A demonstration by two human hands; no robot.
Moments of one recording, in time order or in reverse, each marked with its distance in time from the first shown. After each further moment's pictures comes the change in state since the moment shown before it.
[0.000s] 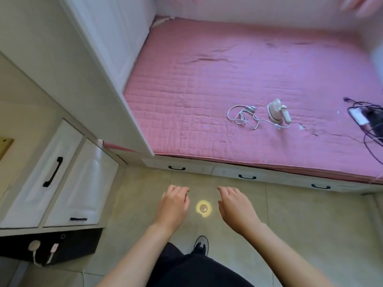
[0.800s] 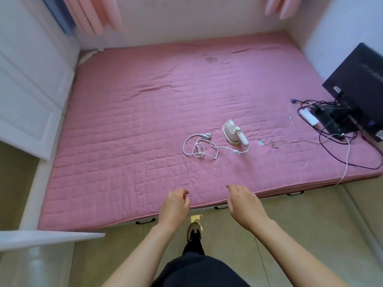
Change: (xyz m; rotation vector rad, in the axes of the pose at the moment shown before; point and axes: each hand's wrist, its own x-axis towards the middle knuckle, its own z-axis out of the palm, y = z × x) left_hand 0.300 0.149 0.053 -0.103 -0.254 -0.032; right_hand 0.150 0.231 -0.112 0.102 0.096 0.330
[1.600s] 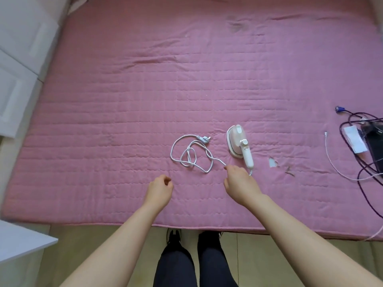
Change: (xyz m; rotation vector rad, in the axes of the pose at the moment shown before) left_hand 0.238 0.049 0.073 -0.170 0.022 -0.483; right_hand 0.285 0.142 -0.014 0.045 -0.251 -0.065
